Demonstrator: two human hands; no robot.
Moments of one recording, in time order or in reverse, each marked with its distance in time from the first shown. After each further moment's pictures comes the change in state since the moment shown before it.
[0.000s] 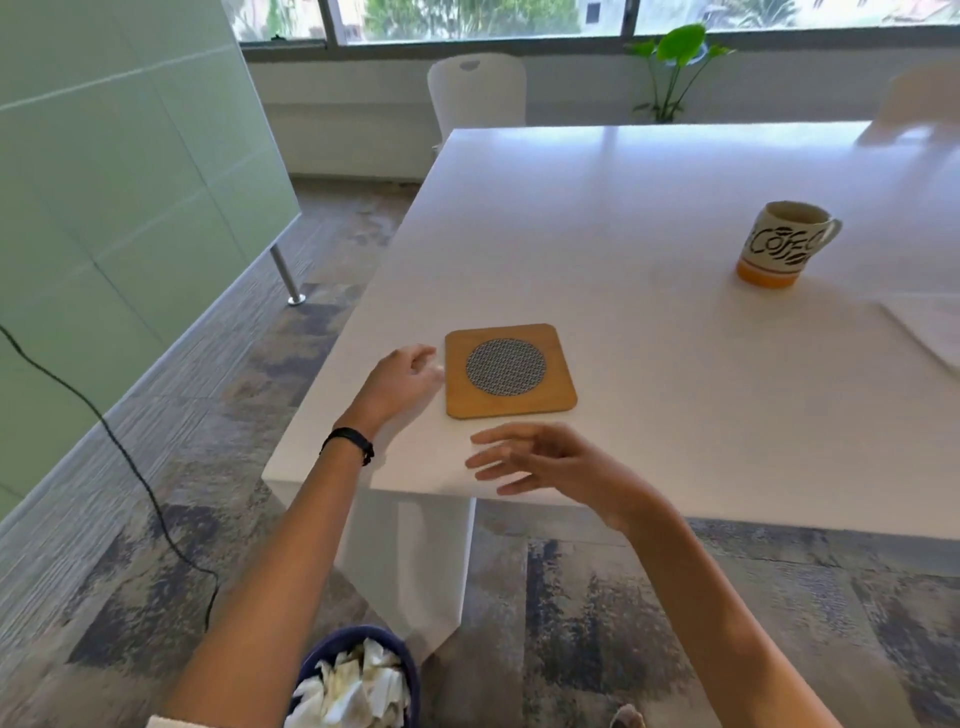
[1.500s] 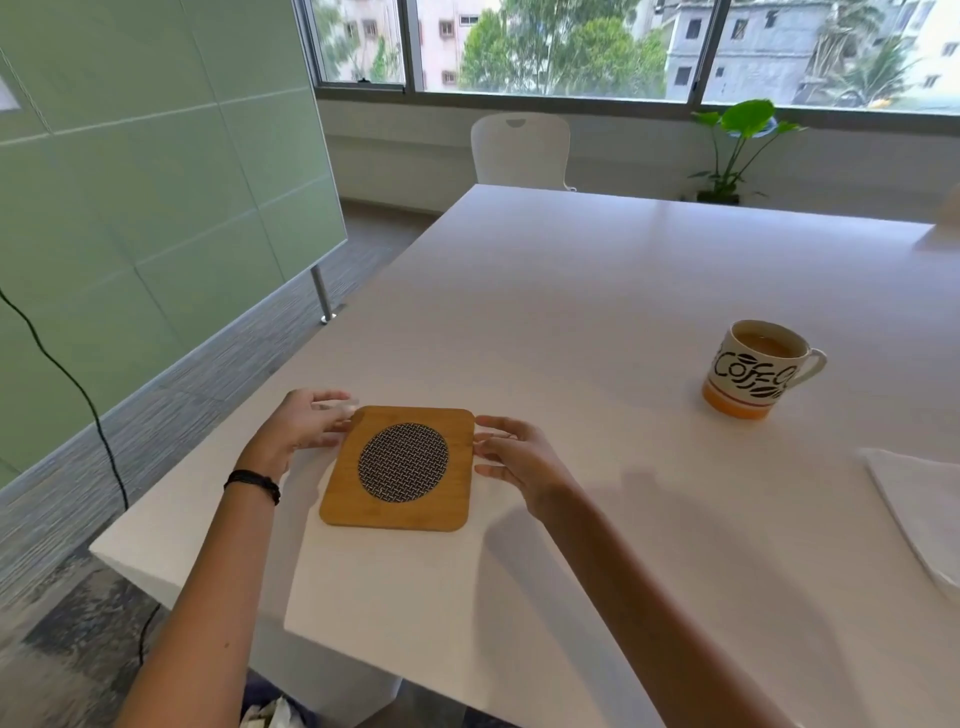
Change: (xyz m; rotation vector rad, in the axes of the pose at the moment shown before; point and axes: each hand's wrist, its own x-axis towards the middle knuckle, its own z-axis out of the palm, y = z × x) left_hand 0.055 0.048 0.014 -0.495 0.220 -0.465; right_hand 0.084 0.004 -0.174 0.219 0.315 0.133
